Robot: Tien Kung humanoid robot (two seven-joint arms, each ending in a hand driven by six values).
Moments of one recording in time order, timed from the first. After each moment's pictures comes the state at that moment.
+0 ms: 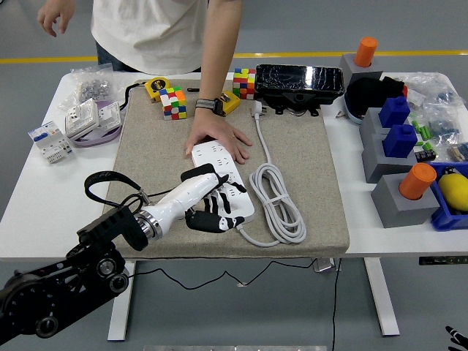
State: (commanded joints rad) left arm -0.42 0.33 -0.62 -1.50 1.62 0.12 0.21; right arm 0.08 -0.23 1.23 0.31 -0.74 -0.04 -0.06
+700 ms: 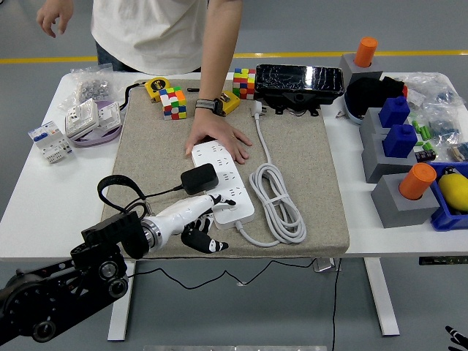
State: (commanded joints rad) left arm -0.43 0.33 -0.59 -1.50 1.62 0.00 0.39; right arm 0.08 -0.24 1.22 0.31 -0.74 -0.04 -0.06
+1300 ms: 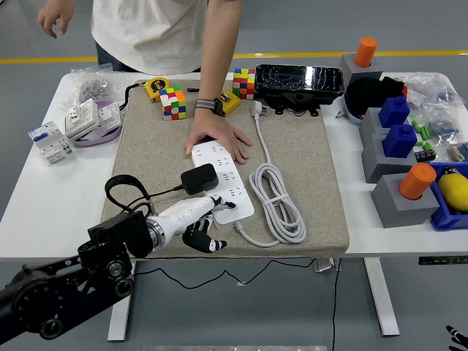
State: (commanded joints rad) left arm -0.45 0.31 -0.57 -1.47 1.64 -0.03 0.45; right arm 0.08 -0.23 1.23 0.31 -0.74 -0.04 -0.06
